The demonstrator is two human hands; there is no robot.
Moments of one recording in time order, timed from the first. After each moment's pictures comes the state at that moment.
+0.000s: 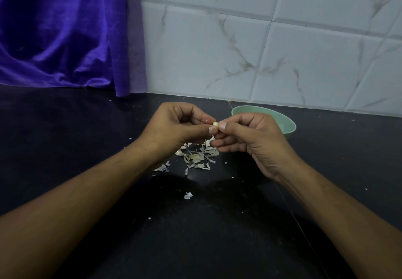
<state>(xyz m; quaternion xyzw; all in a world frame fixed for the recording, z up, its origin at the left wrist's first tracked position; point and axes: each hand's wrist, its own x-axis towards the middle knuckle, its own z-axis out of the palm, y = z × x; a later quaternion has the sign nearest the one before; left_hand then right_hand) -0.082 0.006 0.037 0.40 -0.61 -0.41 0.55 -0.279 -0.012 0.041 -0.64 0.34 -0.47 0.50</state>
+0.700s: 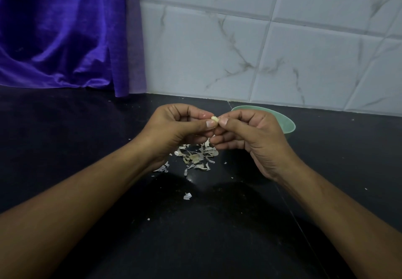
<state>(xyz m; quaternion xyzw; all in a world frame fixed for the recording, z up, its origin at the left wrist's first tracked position) -0.087 0.010 0.043 0.37 -0.53 -0.51 0.57 -0.278 -0.007 0.043 -0.65 0.30 -0.49 0.50</state>
